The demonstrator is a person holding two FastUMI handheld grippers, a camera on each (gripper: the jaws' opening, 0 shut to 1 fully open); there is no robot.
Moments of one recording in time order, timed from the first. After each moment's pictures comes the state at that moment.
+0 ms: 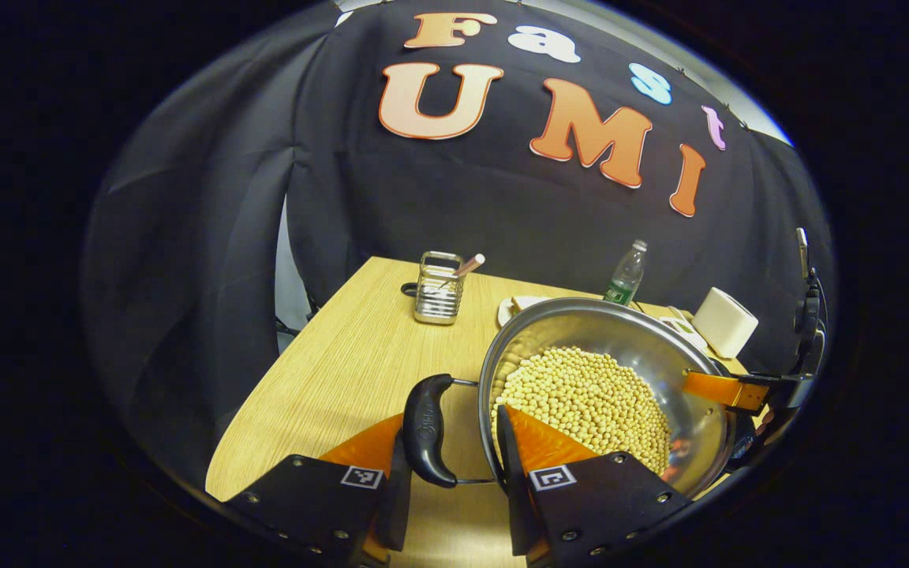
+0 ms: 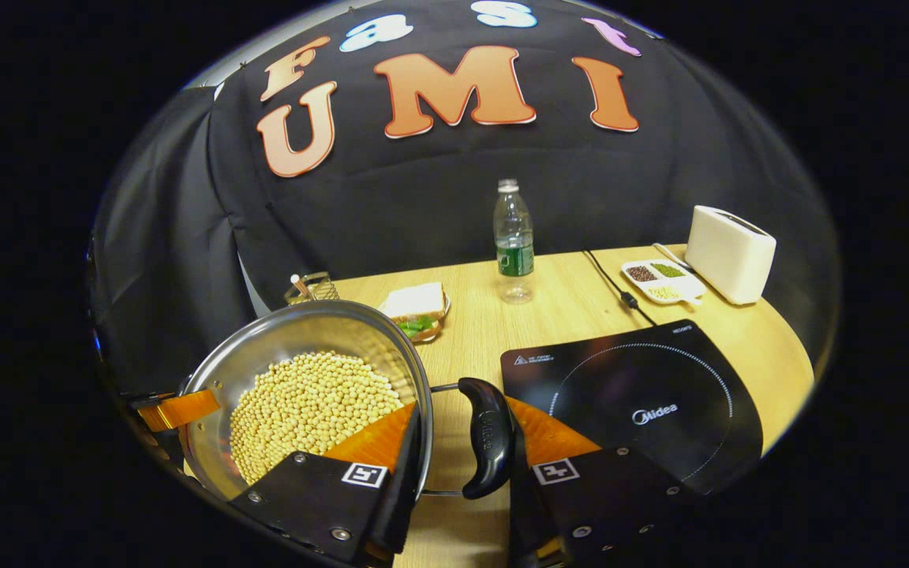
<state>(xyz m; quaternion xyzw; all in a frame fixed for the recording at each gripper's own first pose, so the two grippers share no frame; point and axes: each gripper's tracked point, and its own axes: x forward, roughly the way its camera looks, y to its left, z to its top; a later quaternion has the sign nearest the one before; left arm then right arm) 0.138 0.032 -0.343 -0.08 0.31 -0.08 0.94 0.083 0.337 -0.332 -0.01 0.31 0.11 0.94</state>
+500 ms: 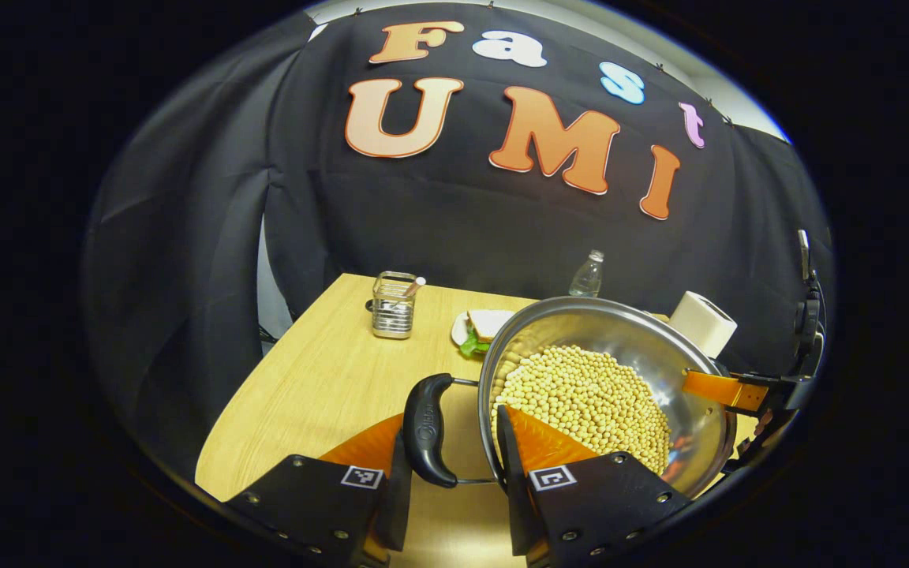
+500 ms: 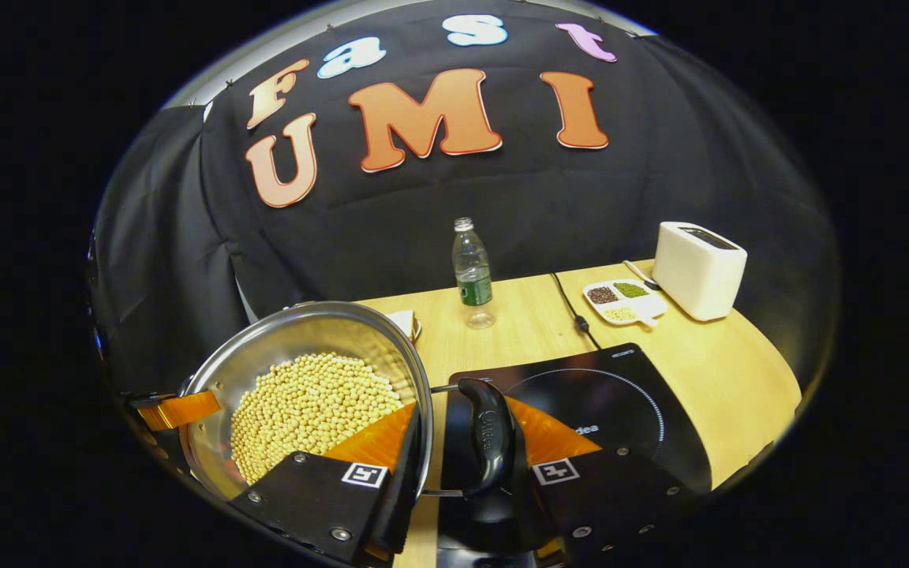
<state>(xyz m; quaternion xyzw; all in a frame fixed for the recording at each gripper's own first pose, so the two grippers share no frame) 0.122 -0.039 -0.298 -0.07 0.30 -0.10 0.94 0.084 0.266 -0.287 0.00 0.30 0.10 0.95</state>
